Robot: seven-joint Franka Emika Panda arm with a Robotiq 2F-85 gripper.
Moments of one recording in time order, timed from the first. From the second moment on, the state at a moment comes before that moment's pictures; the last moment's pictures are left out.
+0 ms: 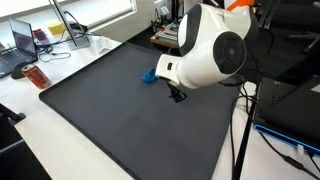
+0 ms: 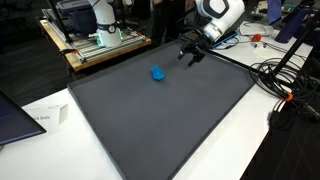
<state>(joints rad) 0.45 0.78 -0.01 -1.51 -0.45 1.72 1.04</state>
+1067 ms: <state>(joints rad) 0.43 0.83 -0.04 -1.38 -0.49 1.59 0.94</state>
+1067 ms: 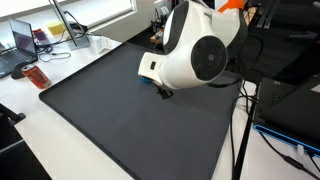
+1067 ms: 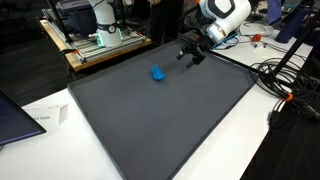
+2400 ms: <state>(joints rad) 0.15 0.74 -0.04 -1.39 -0.31 1.62 0.27</state>
